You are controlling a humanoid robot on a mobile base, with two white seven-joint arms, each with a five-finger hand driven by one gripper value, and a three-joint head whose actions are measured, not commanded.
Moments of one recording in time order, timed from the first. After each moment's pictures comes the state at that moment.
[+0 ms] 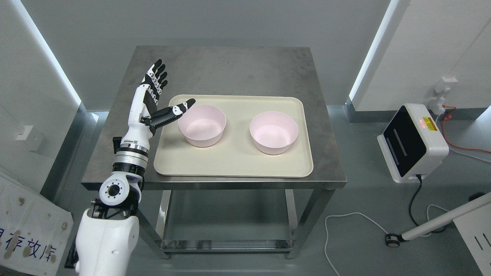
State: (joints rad) left arm -0.46 0.02 0.00 -1.49 0.07 -0.03 -0.09; right arm 0.05 0.00 0.00 -0.05 0.00 -0.19 0.00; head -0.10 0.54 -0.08
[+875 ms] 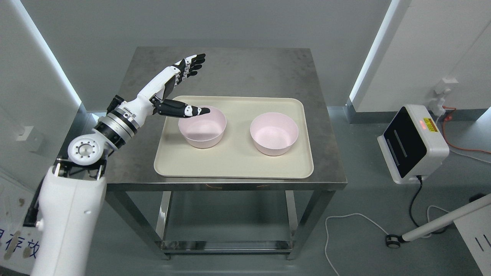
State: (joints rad) left arm -0.71 0.22 -0.05 -1.39 -0.15 -0.03 -0.65; right arm 0.05 0.00 0.00 -0.05 0.00 -0.18 0.00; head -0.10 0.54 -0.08
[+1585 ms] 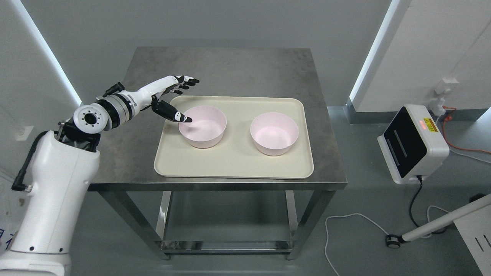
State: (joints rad) left arm -0.85 0.28 -0.18 -1.20 -0.41 0.12 -0.74; right arm 0.05 0.00 0.00 -0.05 0.00 -0.19 0.00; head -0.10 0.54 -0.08
